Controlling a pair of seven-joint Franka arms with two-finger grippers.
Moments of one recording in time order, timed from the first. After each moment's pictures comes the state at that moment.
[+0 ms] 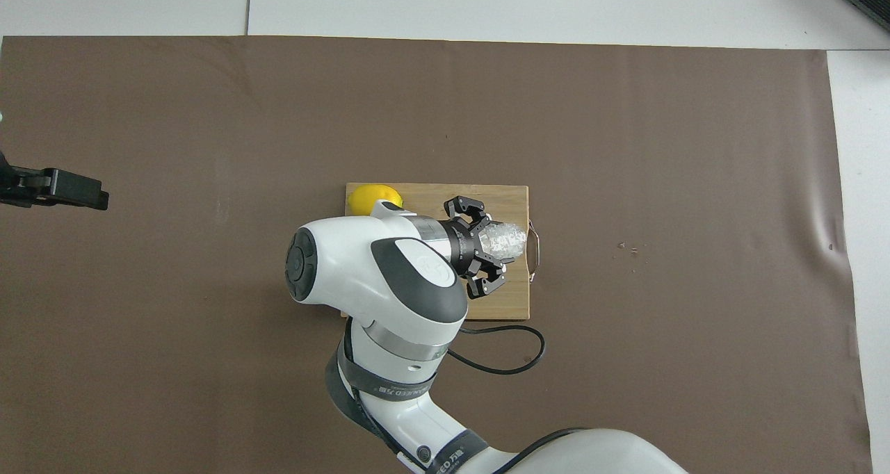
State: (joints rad) left arm -0.07 -0.02 0.07 -1.69 -0.04 1.68 0.11; right arm 0.66 0.52 0.16 -1.41 -0.67 1.46 -0.93
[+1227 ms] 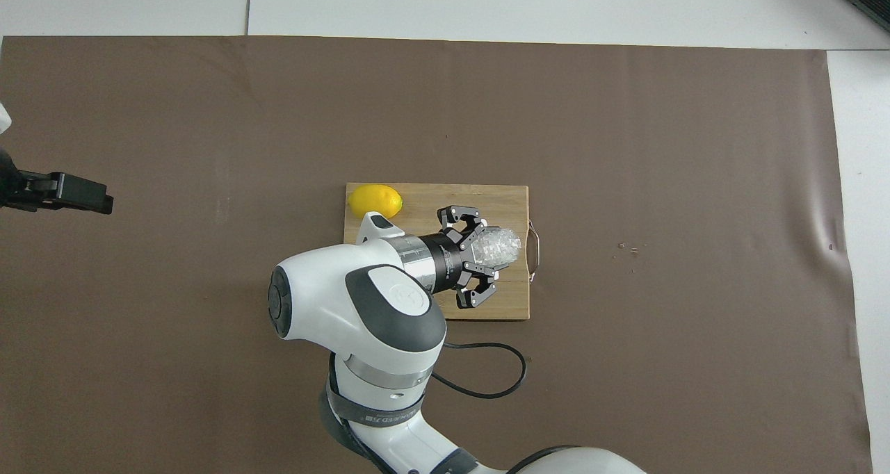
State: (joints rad) left arm -0.07 -0.02 0.07 -1.70 -0.04 1.68 0.11; right arm 0.71 0.49 0.16 -1.50 -0.78 1.45 -0.70
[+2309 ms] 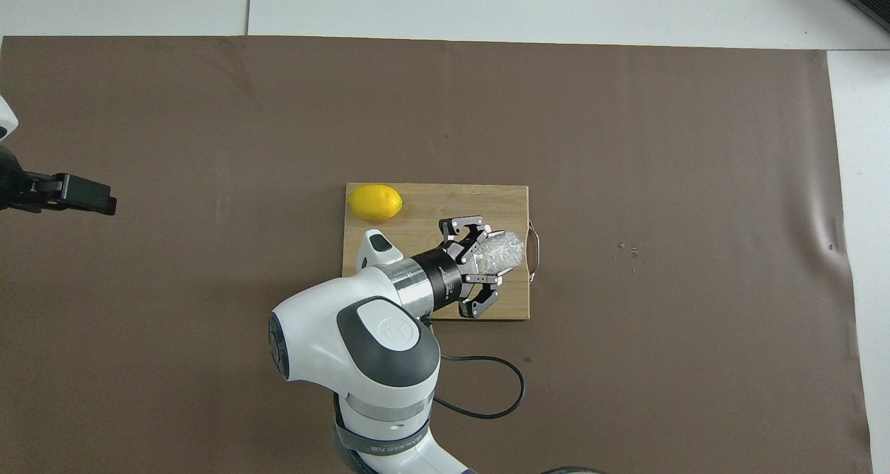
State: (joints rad) left arm -0.07 -0.01 0.07 -1.71 -0.04 1.68 0.11; right arm 0.74 0.45 0.16 -1.60 -0.90 1.50 -0.56
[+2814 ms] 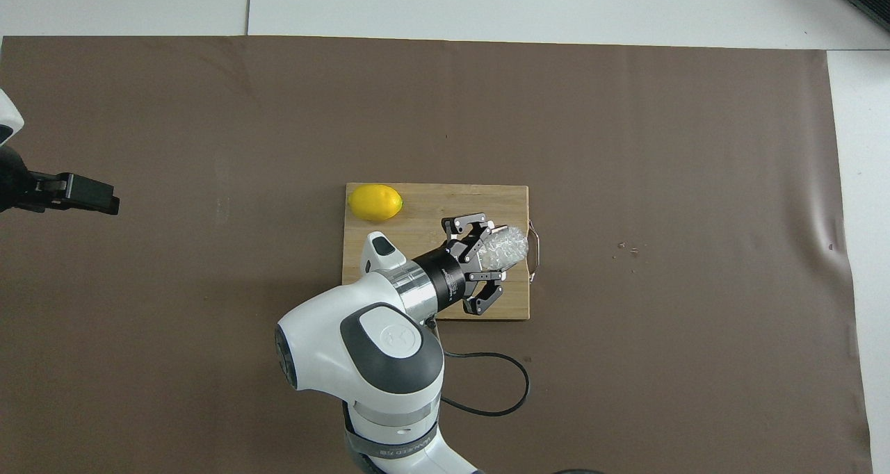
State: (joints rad) left arm -0.07 -0.01 0.07 -1.71 -0.04 1.69 0.11; right arm 0.75 0.42 0.16 -1.66 -0.96 1.53 -0.49
